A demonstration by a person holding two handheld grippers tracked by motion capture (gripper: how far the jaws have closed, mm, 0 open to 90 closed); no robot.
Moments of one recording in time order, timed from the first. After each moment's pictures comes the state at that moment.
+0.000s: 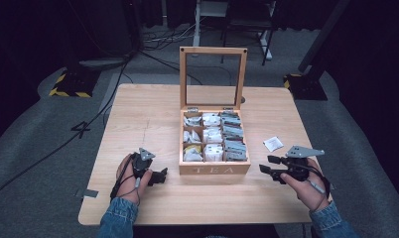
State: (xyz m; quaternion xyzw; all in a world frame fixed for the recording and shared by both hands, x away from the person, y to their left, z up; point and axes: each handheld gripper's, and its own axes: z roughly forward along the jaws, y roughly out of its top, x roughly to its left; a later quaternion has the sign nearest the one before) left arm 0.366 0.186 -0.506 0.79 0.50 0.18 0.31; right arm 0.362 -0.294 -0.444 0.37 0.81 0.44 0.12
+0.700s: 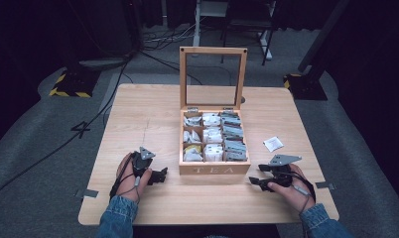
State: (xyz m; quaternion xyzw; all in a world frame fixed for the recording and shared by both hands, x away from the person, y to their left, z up) left arm 0.370 0.187 -0.506 0.80 0.49 0.17 0.31; right arm 0.372 -0.275 -0.500 0.33 0.85 0.39 0.10
